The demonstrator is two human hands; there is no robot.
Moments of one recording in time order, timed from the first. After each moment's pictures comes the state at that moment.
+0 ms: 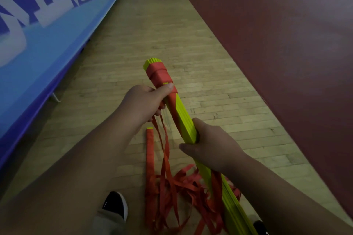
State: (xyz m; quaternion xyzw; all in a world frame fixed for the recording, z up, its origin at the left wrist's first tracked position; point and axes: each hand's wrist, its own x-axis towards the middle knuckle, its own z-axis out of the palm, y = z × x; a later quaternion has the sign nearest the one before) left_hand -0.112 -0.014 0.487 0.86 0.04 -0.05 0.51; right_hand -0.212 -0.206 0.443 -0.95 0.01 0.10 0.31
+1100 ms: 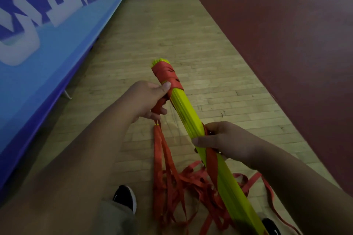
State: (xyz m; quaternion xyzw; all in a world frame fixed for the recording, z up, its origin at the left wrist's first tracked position) left_hand -0.095 0.007 0.485 0.83 0.03 -0.15 0.53; right_hand -0.212 -0.227 0.456 -0.83 0.05 0.24 0.50
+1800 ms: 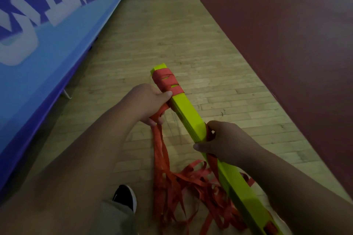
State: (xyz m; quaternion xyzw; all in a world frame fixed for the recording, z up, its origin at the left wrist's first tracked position) left_hand -0.100 -0.002 0.488 0.92 0.03 -0.16 0.36; right_hand -0.212 -0.222 0.440 -0.92 0.07 0.16 0.34
